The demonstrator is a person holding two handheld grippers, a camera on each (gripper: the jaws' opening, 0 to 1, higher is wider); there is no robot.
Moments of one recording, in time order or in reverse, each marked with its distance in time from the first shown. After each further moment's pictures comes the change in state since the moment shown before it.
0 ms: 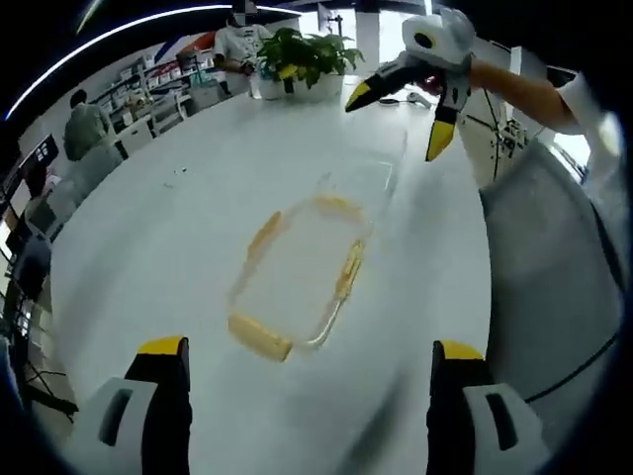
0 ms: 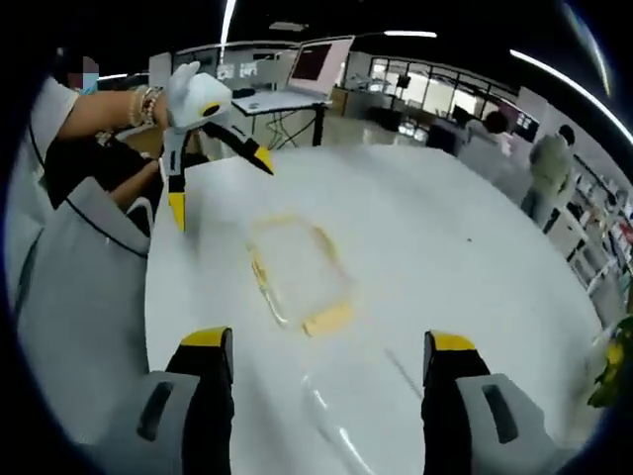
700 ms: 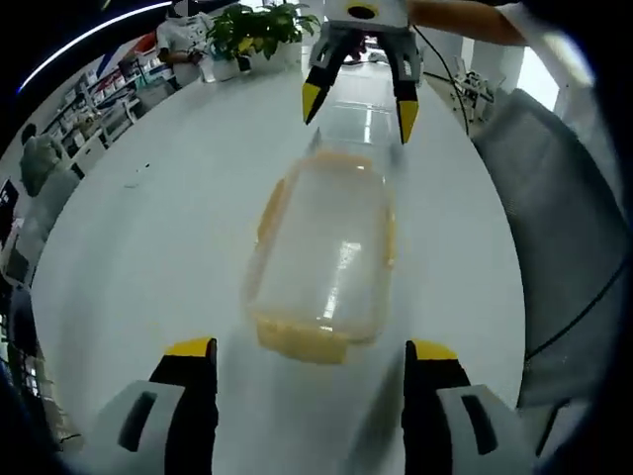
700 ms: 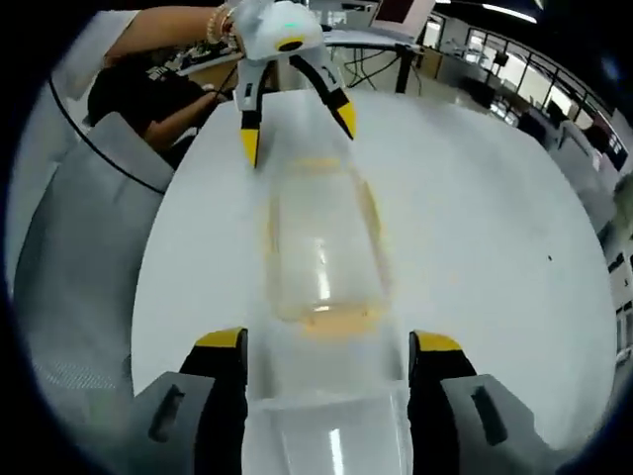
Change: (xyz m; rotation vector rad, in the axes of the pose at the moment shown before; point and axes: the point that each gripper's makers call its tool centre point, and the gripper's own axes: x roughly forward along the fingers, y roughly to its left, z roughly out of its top) left arm 0.041 0.034 -0.014 0.188 0.101 -0.132; right arm 0.068 -0.005 -0.021 -0.170 0.212 0.279
